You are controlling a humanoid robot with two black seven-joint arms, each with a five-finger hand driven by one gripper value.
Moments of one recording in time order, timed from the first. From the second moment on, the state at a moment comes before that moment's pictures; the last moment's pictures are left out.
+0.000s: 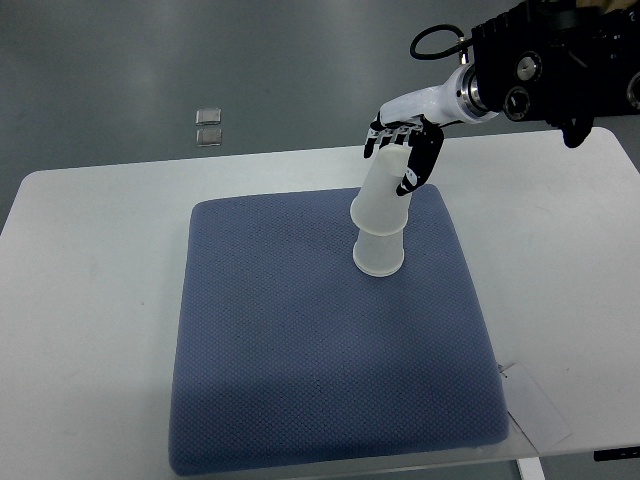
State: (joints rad) left arm -0.02 0.00 -0.06 -0.14 -0.04 0.06 -0.01; right arm 2.07 -0.32 -0.89 1.38 -0.33 0.12 -0.05
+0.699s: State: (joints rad) left arm -0.02 0.00 -0.06 -0.14 -0.04 0.06 -0.01; right arm 2.02 -0.34 -0.84 1.32 -0.25 0.05 -0.04
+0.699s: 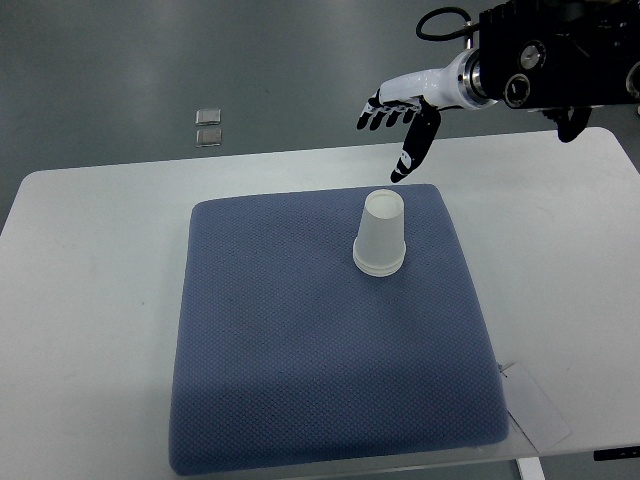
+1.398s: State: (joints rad) left arm -0.02 0.00 -0.06 -0.14 -0.04 0.06 -0.01; right arm 1.29 -0.46 0.11 1.03 0.10 -0.17 0.12
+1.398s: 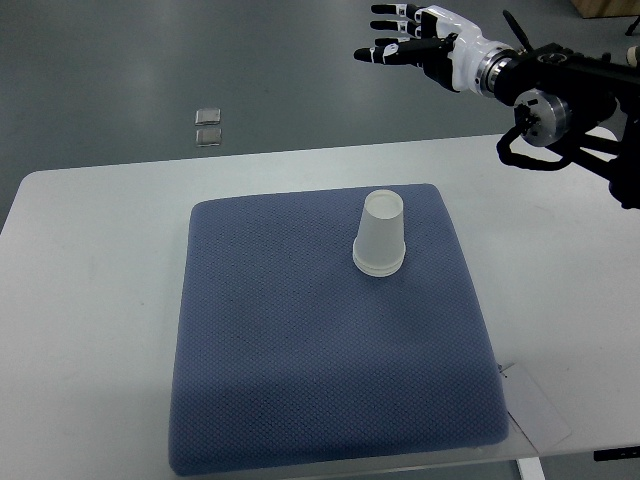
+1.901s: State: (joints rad) left arm -0.02 0.00 -0.06 -0.14 -0.04 0.06 -0.01; right arm 0.87 -0.26 0.64 0.85 0.10 -0.06 0.20
